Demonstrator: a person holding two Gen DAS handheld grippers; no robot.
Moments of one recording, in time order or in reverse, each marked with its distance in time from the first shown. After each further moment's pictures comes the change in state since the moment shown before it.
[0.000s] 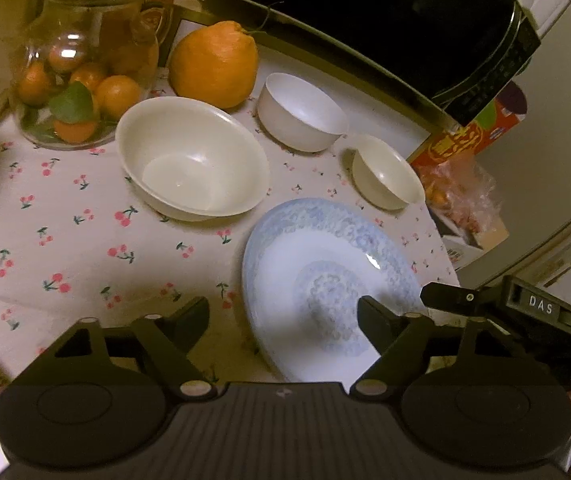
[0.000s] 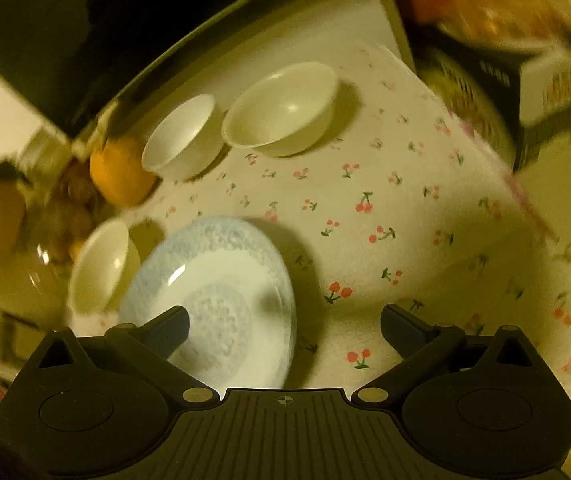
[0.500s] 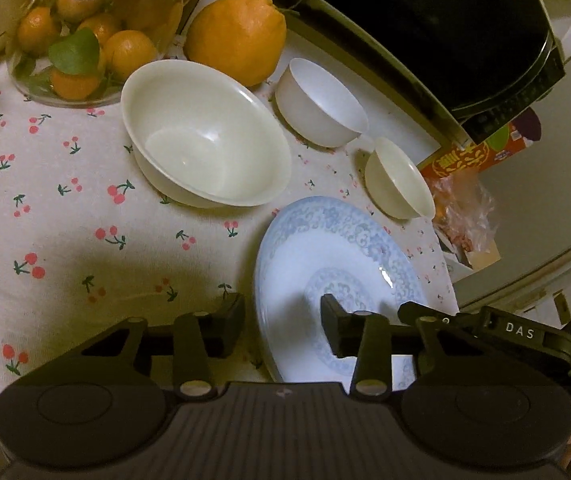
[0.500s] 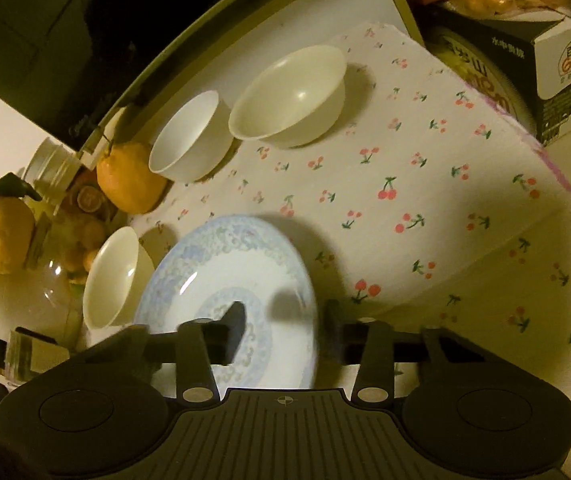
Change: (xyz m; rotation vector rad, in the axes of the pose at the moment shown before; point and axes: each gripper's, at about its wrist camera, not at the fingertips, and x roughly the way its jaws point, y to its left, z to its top) left arm 0.020 0.022 0.001 -0.109 0.028 -0.058; right arm 0.019 0.004 -0.002 0.029 0.014 0.055
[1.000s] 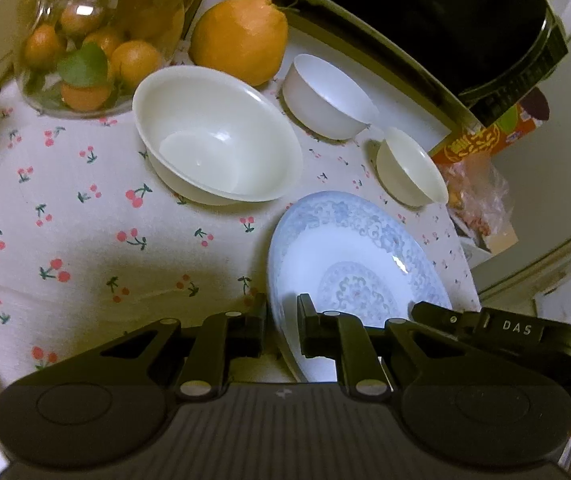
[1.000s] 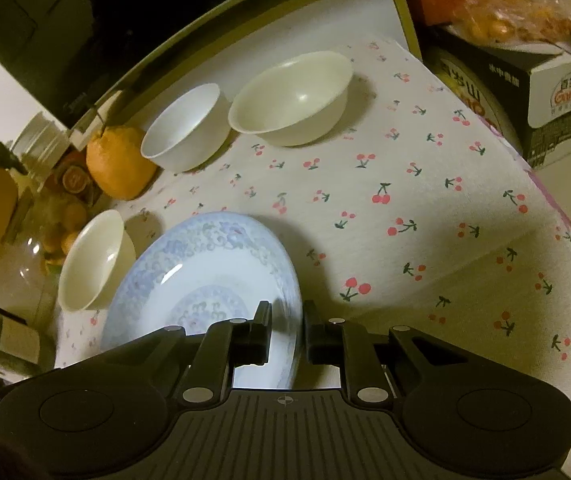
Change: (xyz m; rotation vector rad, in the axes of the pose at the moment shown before) left arm -0.008 -0.005 0.000 0.059 0.016 0.071; right arm -0.004 0.012 -0.011 -0.094 -0.033 -0.092
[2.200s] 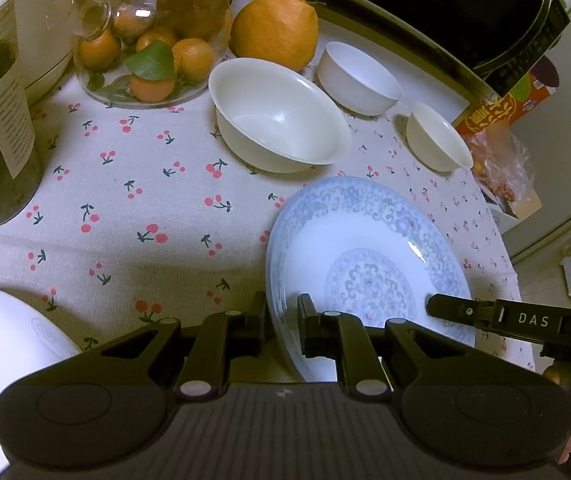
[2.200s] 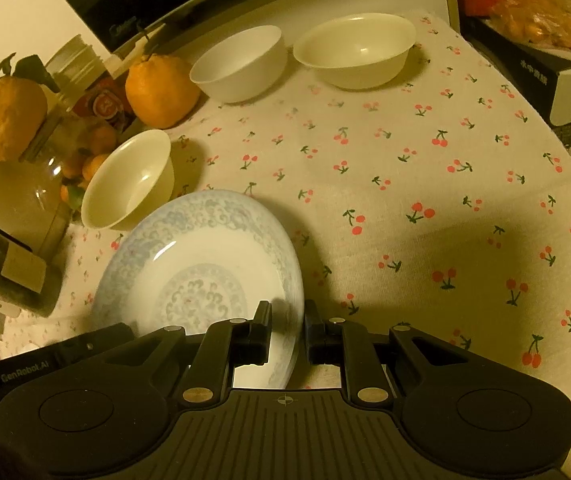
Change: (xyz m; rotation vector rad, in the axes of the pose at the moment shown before) left arm -0.025 0.019 -0.013 0.065 0.051 0.094; right arm -0.001 0.045 -0.037 -0.119 0.093 -0.027
